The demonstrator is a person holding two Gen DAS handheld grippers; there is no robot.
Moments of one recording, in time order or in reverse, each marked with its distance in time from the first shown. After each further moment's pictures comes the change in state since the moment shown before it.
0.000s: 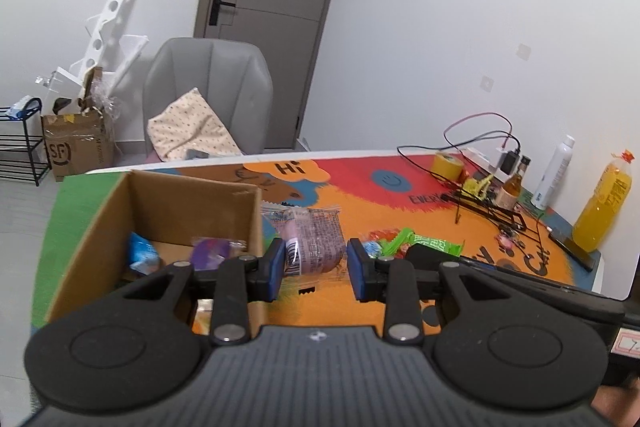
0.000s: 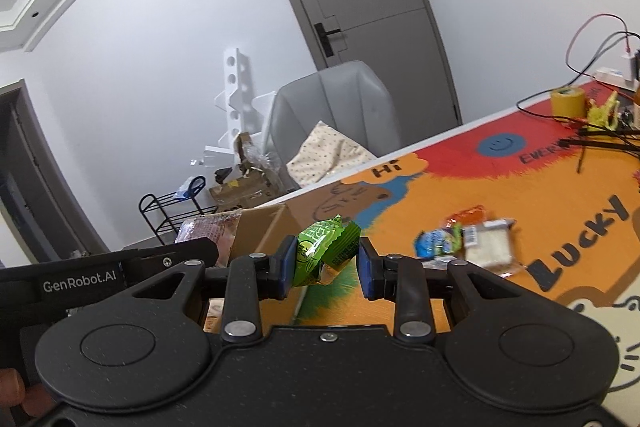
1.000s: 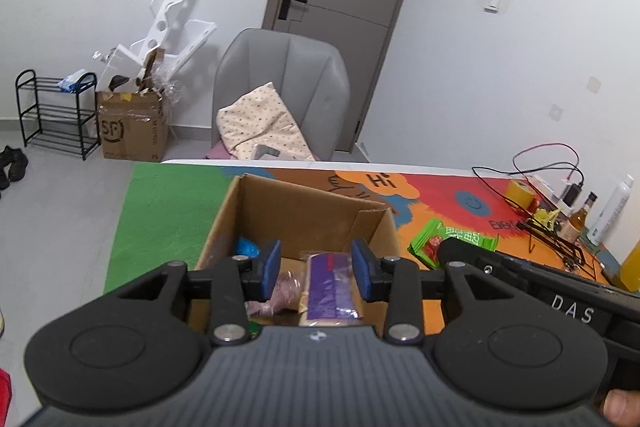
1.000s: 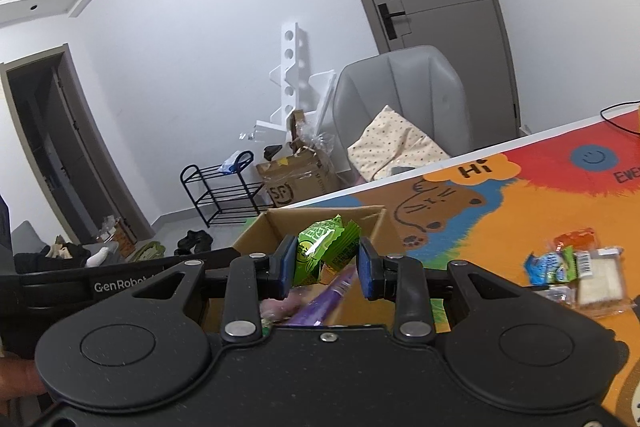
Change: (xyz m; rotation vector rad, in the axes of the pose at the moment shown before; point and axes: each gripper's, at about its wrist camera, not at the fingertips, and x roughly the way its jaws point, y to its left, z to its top) left arm 0.008 0.094 0.012 -0.120 0.002 0.139; right arm 0.059 0.066 0.010 -0.090 0.065 0.135
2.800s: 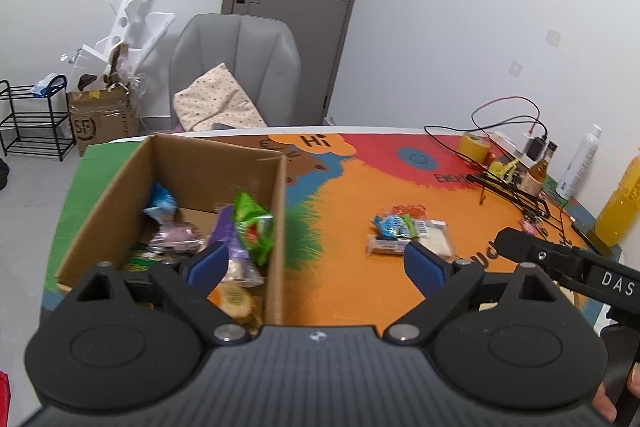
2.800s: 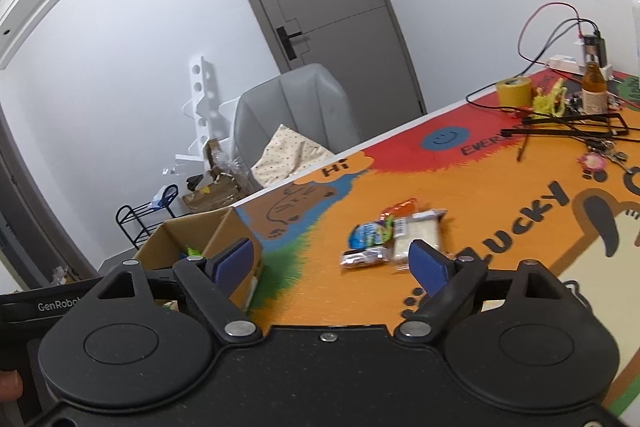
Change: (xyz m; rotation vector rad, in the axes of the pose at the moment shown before) left arm -0.018 -0.095 -0.038 0.098 0.066 -0.057; right arm -0.109 -0.107 -0.029 0.173 -0.065 -0.229
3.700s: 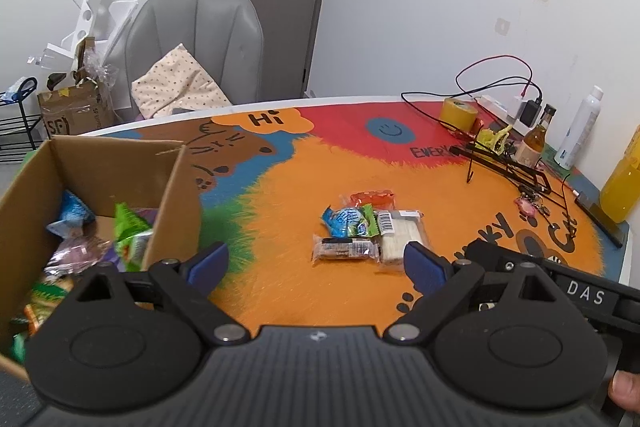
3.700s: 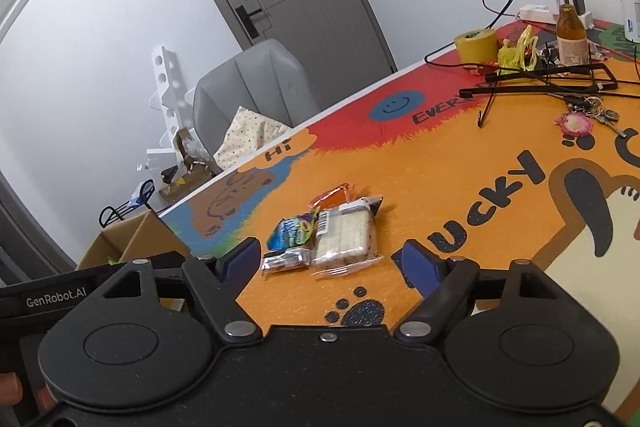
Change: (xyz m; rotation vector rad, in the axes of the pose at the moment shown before) left arm 0.083 -0.064 0.008 0.068 0.086 -0.015; right arm 0.059 -0.075 0.008 0.089 0.100 -0.031
